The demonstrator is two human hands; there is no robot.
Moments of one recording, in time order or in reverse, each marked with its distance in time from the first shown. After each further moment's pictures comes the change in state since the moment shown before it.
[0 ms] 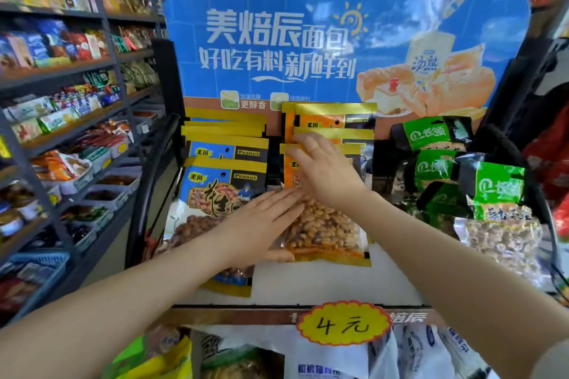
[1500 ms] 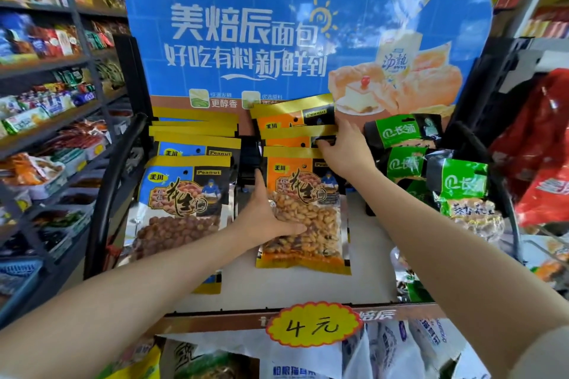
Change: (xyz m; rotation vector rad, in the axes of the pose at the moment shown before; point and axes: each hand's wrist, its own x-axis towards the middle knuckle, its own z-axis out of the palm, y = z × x) left_hand 0.059 0.028 0.012 -1.248 0.016 -0.649; right_hand -0.002 0.064 -0.018 0.434 -0.037 0.743
